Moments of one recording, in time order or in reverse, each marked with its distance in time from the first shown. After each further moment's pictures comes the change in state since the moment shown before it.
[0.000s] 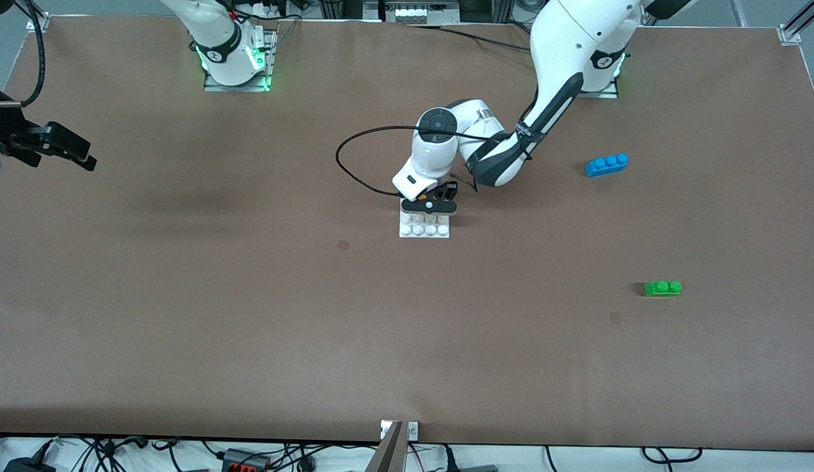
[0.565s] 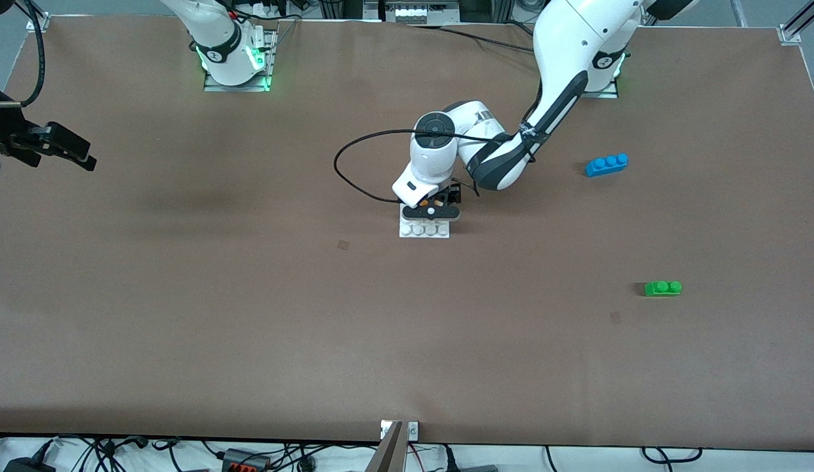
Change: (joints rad) left arm 0.009 -0.001 0.002 0.113 0.000 -0.146 -0.001; right arm 0.000 0.000 0.000 0.000 0.000 0.000 0.000
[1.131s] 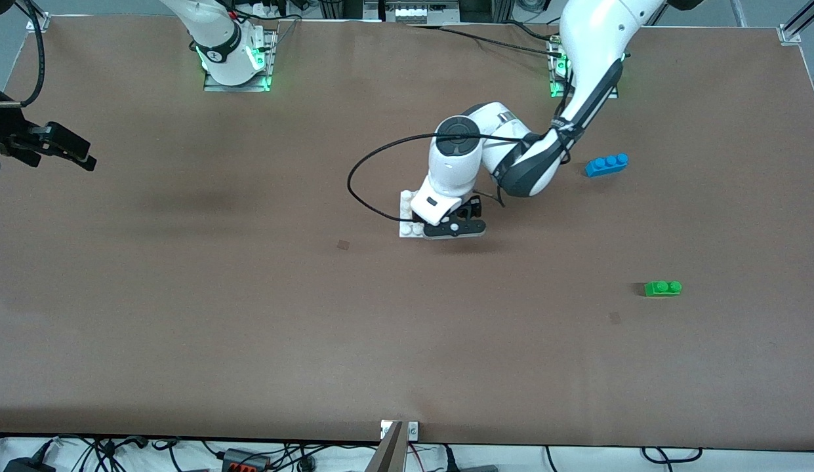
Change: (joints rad) left arm 0.097 -0.078 -0.002 0.041 0.000 -0.073 0.006; right arm 0.000 0.000 0.000 0.000 0.000 0.000 0.000
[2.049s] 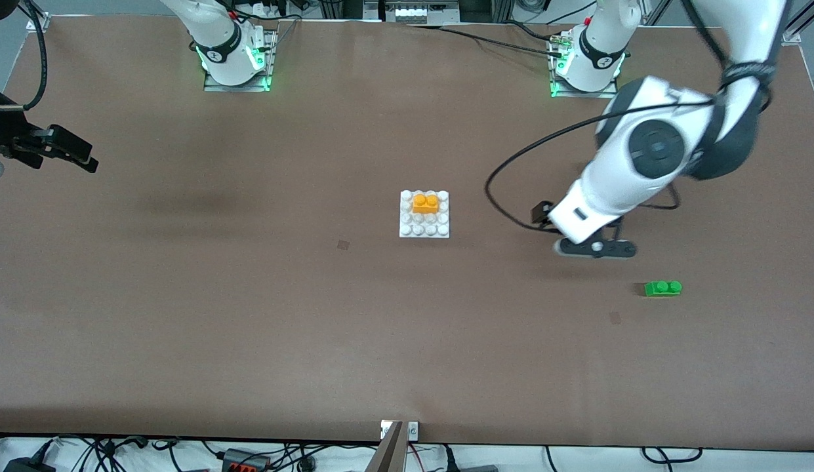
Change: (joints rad) left arm 0.347 -0.330 0.060 0.006 -0.289 -0.408 0.704; right arm 0.000 0.008 0.000 0.000 0.000 0.000 0.000
